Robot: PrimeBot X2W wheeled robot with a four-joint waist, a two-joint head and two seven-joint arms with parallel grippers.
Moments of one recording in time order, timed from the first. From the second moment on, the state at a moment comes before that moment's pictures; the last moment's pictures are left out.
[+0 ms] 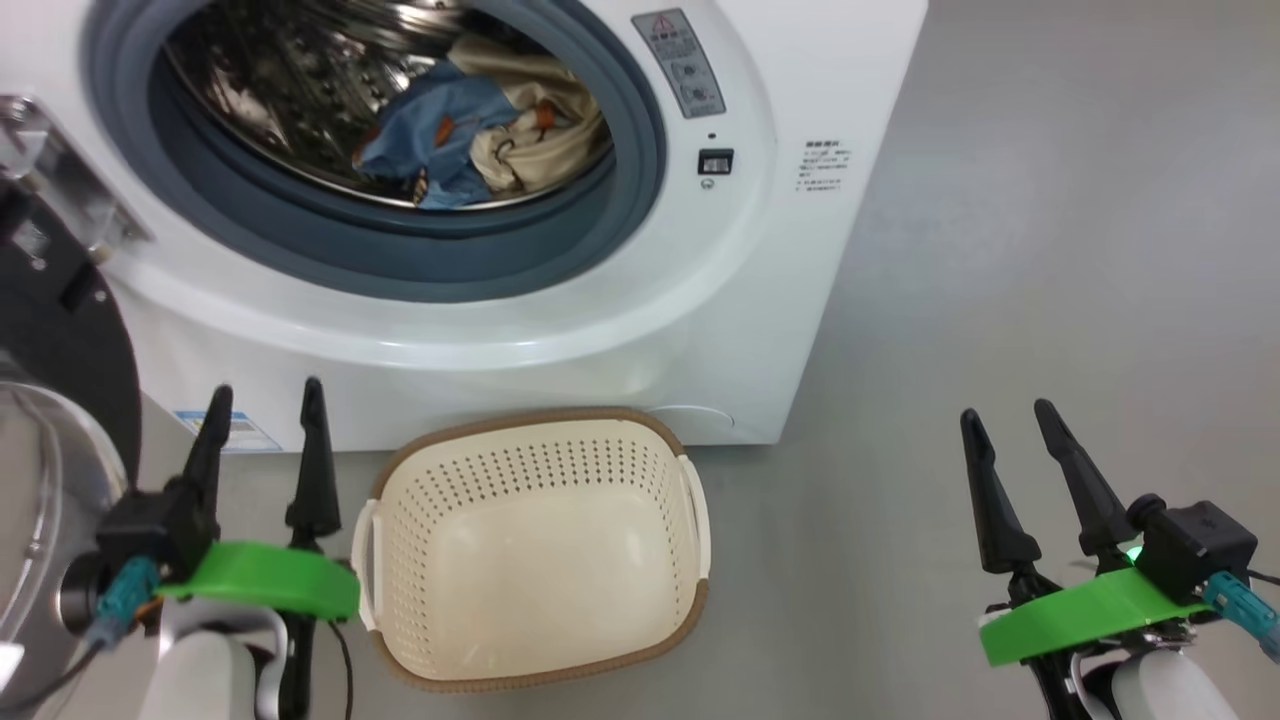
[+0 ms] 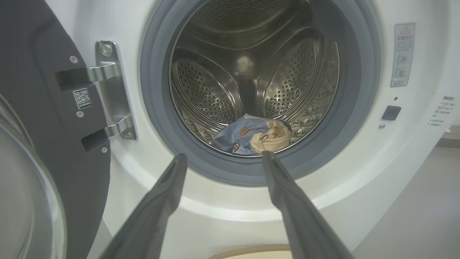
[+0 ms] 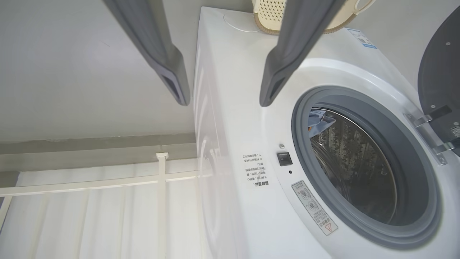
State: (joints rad) left arm -0.37 0.08 0.02 0.45 -0.22 -0.13 -0.26; right arm -0.11 -0.11 0.08 0.17 0.32 0.13 -0.25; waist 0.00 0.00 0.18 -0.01
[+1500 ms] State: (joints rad) left arm -0.06 0.10 0.10 0.25 -0.22 -0.13 -0.26; right arm -0.02 -0.13 0.03 0.16 0.33 0.13 -0.25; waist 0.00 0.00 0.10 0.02
